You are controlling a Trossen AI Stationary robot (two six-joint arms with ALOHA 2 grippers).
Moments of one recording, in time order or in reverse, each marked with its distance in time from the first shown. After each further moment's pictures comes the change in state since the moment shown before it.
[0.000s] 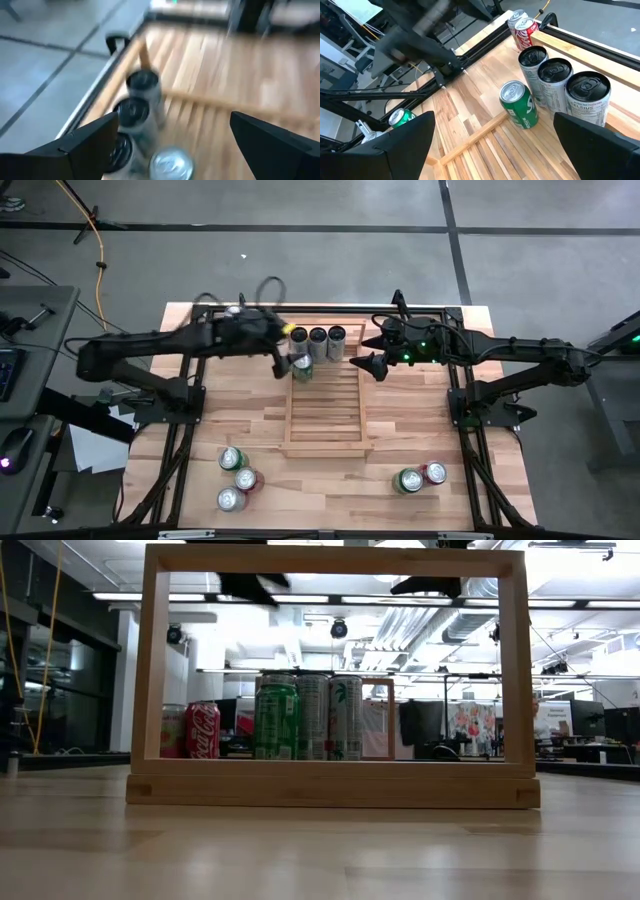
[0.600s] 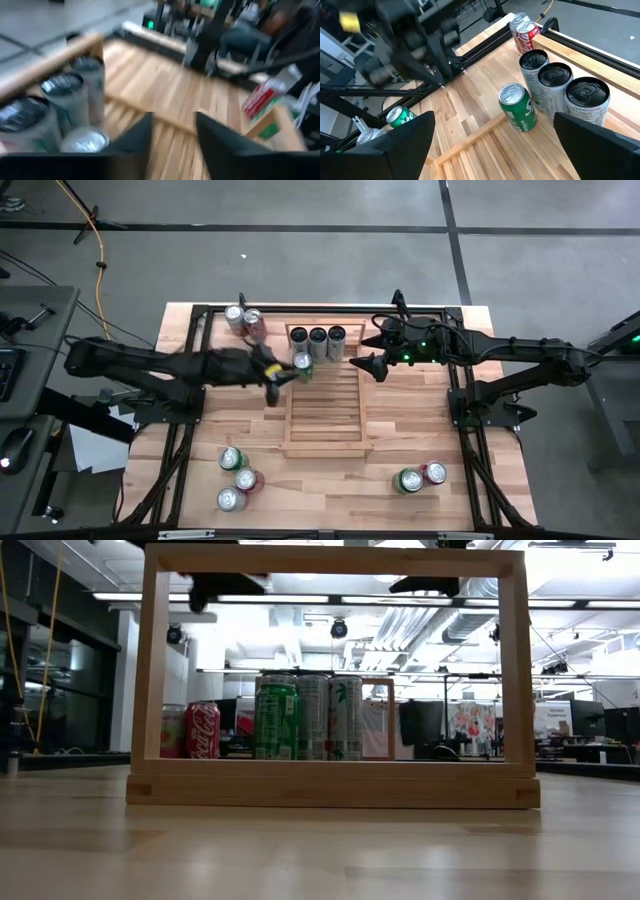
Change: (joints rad) left arm -0.223 -0.134 -0.353 0.361 -0.085 -0.348; right arm 0.000 0.000 0.000 0.007 0.001 -0.044
